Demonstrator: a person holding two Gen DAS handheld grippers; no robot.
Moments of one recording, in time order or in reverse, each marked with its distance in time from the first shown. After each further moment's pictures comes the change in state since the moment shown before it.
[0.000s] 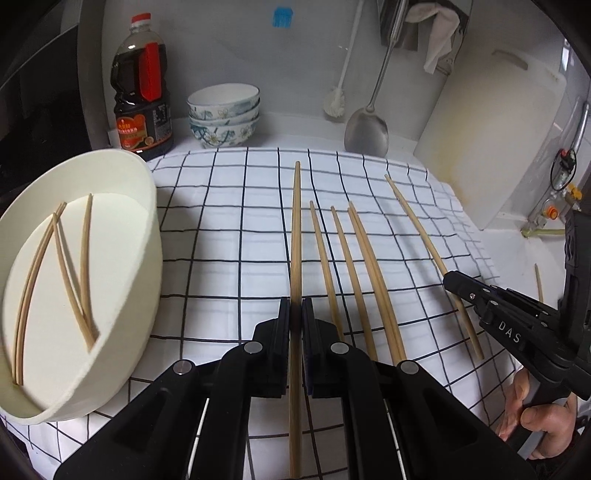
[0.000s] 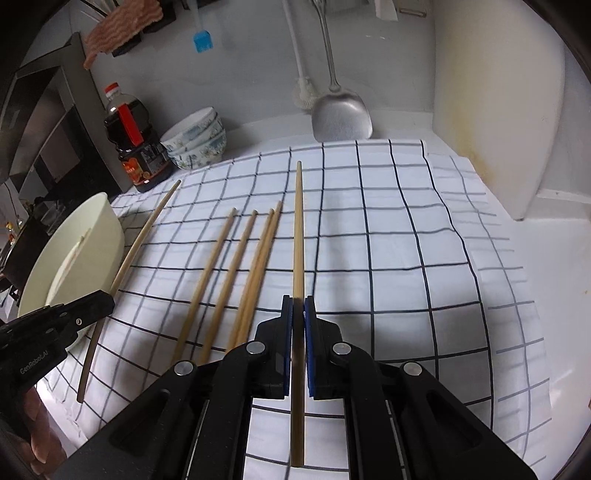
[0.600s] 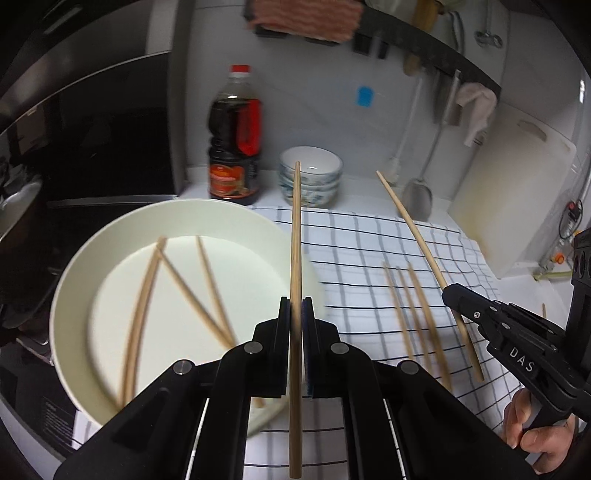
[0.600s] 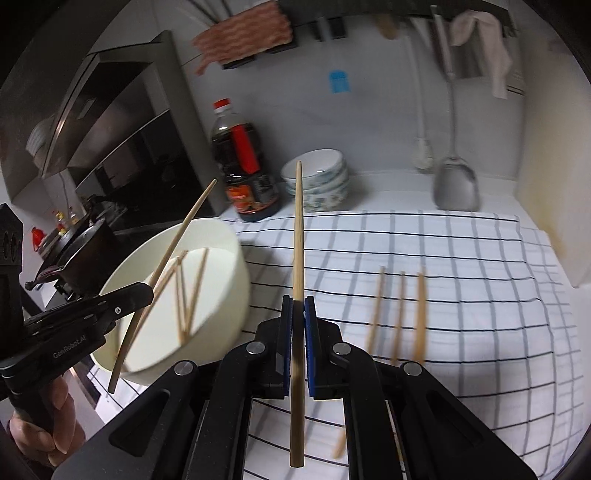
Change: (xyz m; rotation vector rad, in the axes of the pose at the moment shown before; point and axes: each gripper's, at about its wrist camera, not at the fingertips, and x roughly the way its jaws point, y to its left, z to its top) left arm -0.087 0.104 0.019 -0.072 -0.138 0.102; right arm -0.028 0.140 0.030 -0.111 -0.100 0.198
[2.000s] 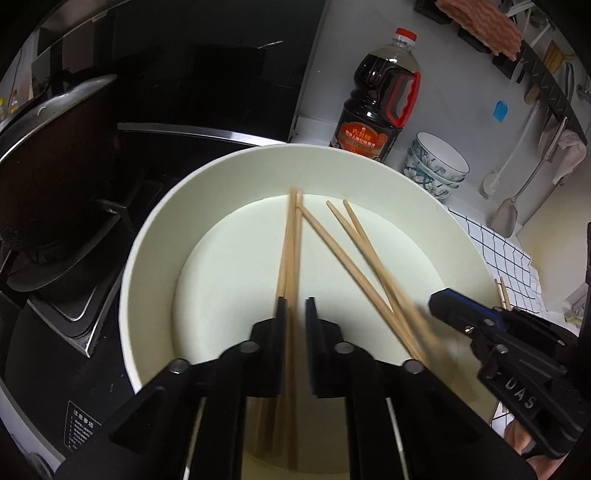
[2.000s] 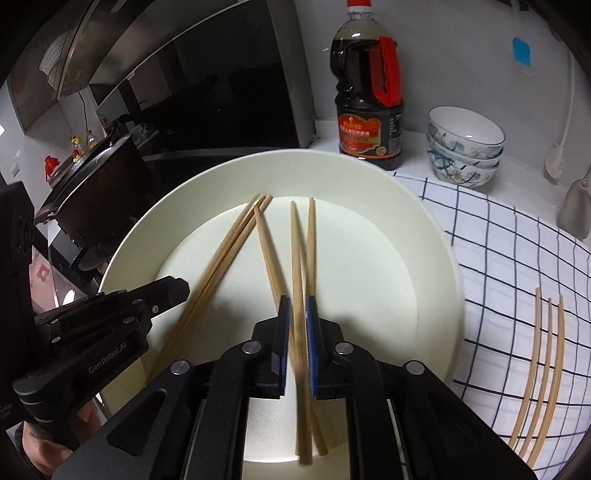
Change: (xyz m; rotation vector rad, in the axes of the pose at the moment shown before) left arm 0.043 0.148 -0.017 -0.207 0.117 0.100; right arm 0.127 0.141 0.010 -0.163 0.228 0.058
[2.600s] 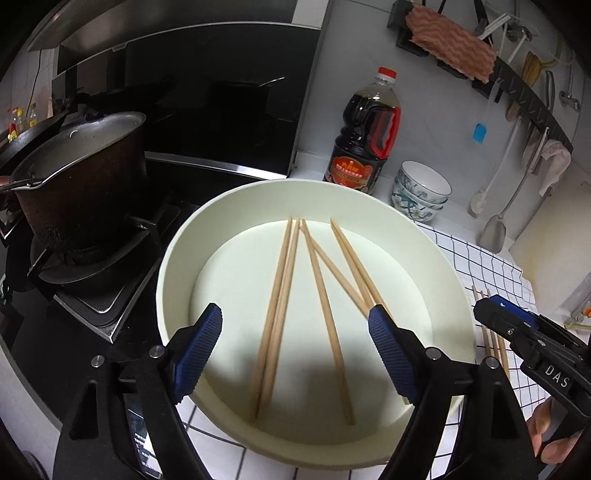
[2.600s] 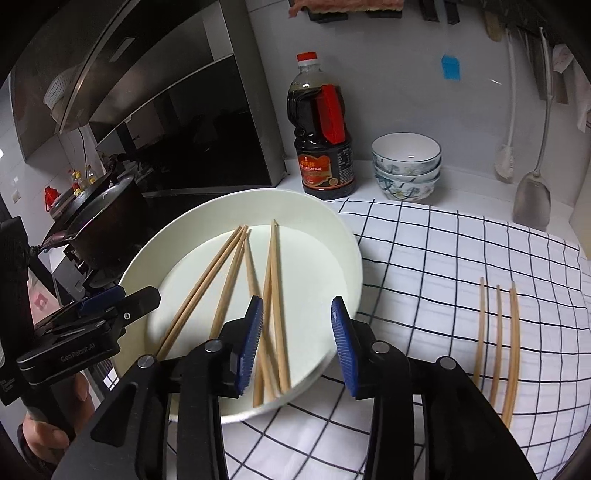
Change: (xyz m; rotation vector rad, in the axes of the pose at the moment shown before) left arm -0.049 -0.016 -0.016 0.005 -0.126 0.017; right arm -0.069 -0.037 -0.025 0.050 -0.131 -0.016
